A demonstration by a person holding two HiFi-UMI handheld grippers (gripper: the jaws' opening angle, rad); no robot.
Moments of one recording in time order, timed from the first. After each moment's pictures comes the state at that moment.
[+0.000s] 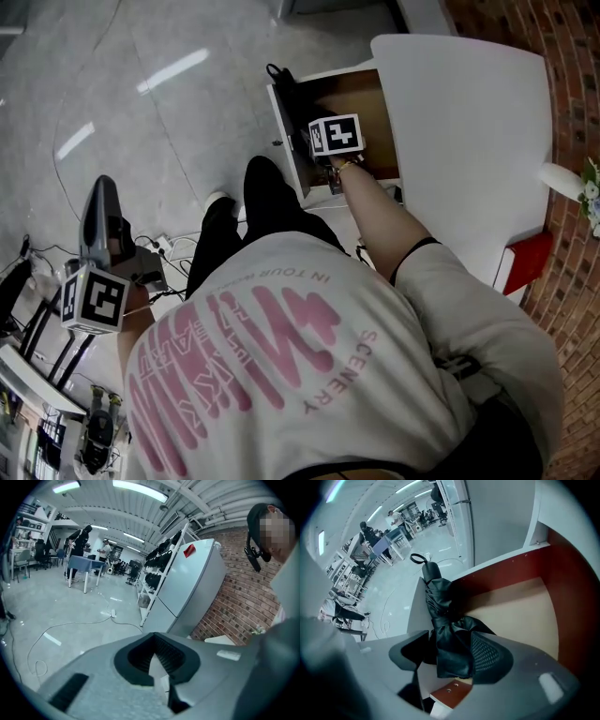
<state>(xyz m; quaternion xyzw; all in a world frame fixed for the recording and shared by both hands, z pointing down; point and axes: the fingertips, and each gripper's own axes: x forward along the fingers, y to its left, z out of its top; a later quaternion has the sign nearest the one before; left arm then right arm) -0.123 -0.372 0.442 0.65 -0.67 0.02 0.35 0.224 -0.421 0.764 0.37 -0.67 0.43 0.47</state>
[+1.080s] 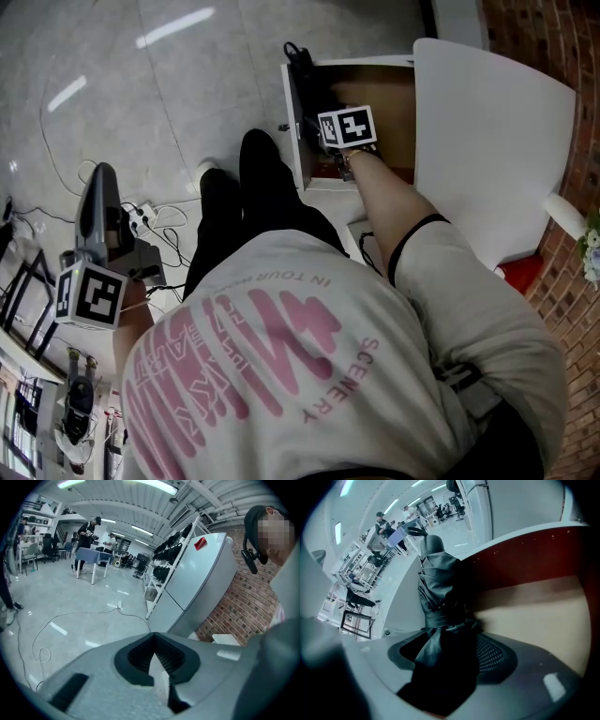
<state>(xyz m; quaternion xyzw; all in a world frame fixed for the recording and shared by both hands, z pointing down) -0.128 -0.371 0.498 0.61 -0.68 0.03 0.40 0.209 -0.425 0.825 0.28 -0.71 0.42 0.49</state>
